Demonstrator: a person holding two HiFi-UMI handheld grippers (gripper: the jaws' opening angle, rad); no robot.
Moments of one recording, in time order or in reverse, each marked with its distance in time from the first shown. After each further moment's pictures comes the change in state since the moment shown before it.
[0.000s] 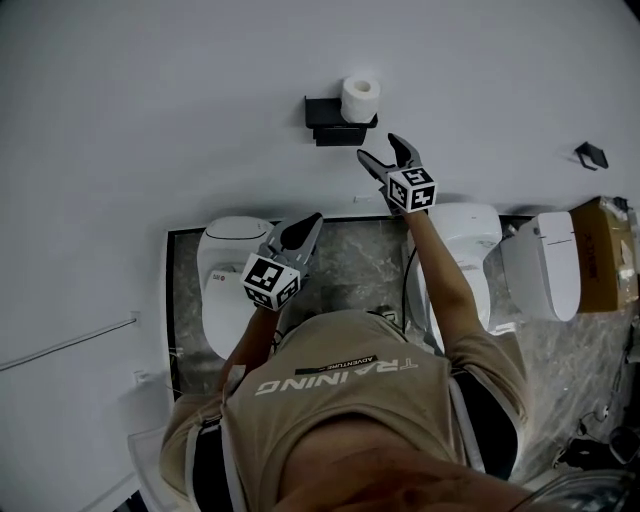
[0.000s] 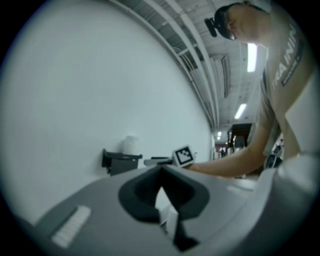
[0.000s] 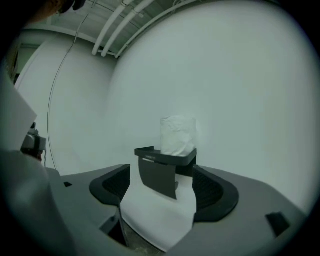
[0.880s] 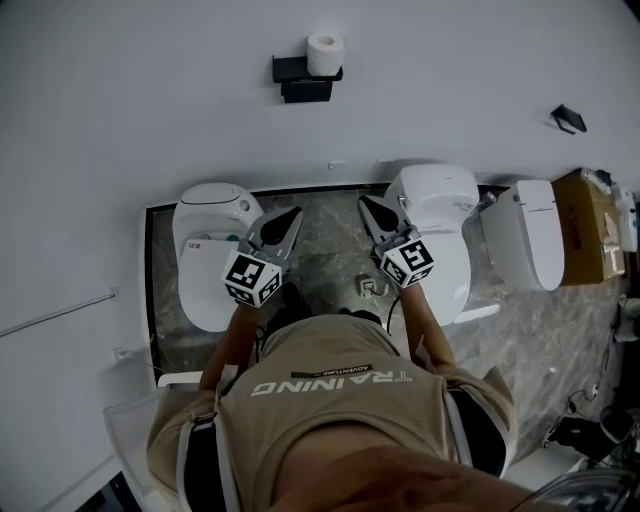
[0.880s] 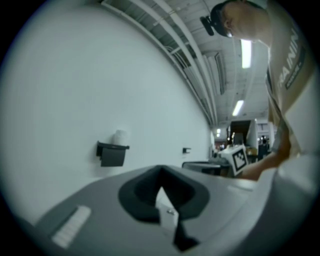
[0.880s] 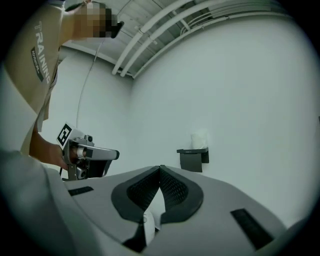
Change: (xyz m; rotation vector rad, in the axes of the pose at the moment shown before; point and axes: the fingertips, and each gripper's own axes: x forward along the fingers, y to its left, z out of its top) left arm -0.054 -0.100 -0.034 0.021 0.030 0.005; right arm -0.242 0.152 -0.045 0.006 -0.139 0.098
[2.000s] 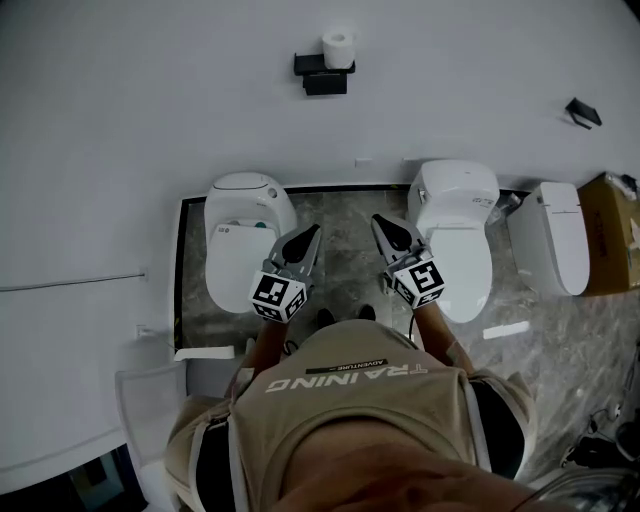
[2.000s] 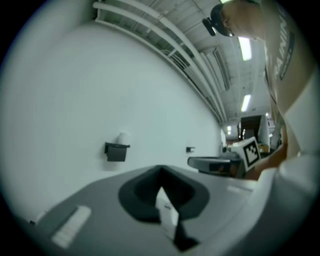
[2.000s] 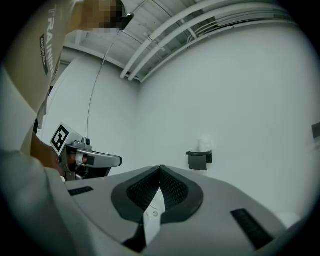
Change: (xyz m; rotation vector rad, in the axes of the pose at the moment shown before) left arm -0.068 -0.093 -0.012 0.002 0.006 0.157; right arm -0.090 0.078 0.015 -0.015 0.000 0.022
